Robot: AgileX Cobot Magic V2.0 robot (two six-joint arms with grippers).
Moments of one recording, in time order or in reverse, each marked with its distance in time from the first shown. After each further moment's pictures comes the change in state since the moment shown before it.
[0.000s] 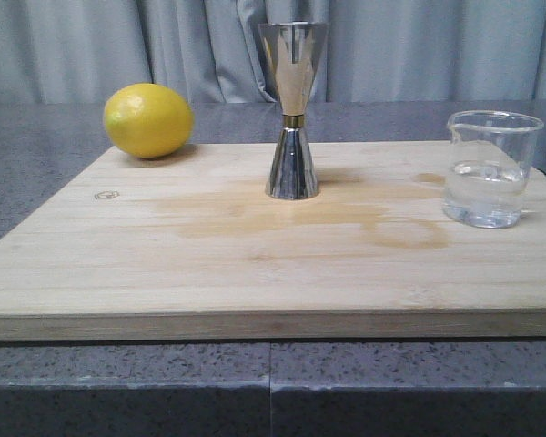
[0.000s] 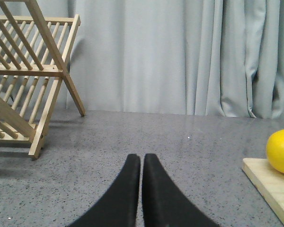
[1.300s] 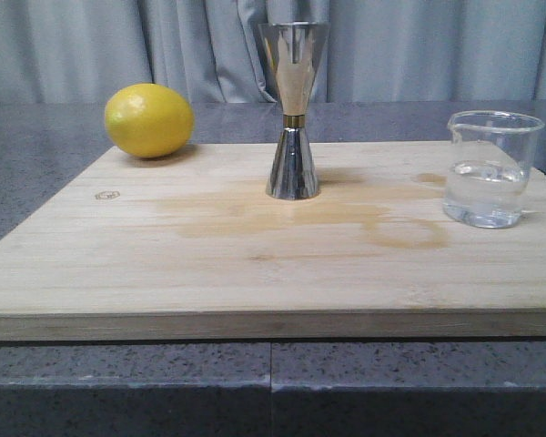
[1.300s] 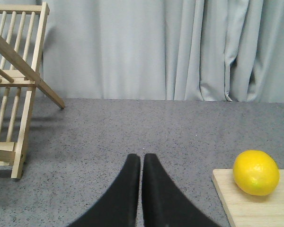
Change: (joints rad) left arm 0.000 0.394 -0.593 -0.037 0.440 0.041; right arm 0.000 0.361 -0.588 0.033 0.411 -0.174
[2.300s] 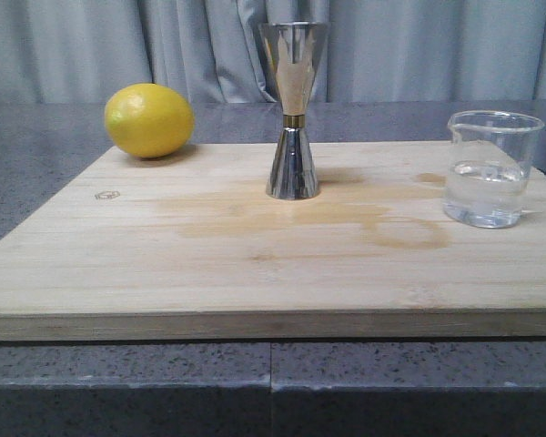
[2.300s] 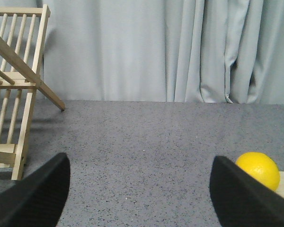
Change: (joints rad) left arm 0.000 0.000 0.000 0.000 -0.006 0.002; right arm 0.000 0.000 0.000 0.001 -0.022 0.000
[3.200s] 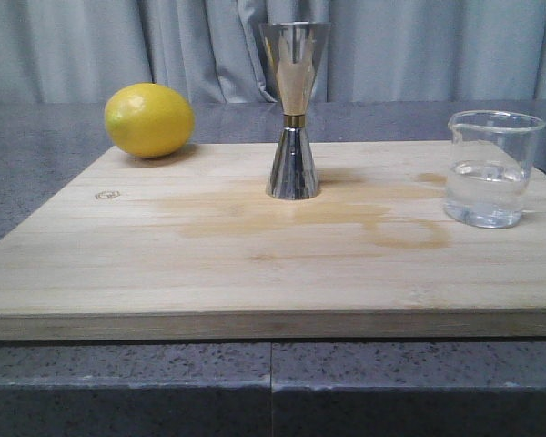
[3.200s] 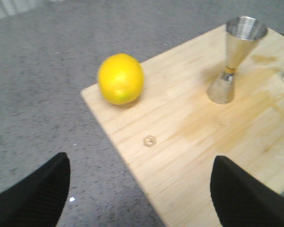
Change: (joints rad) left arm -0.176 0.426 -0.227 -0.457 0.423 0.622; right arm 0.000 0.236 -0.128 0.070 0.224 -0.016
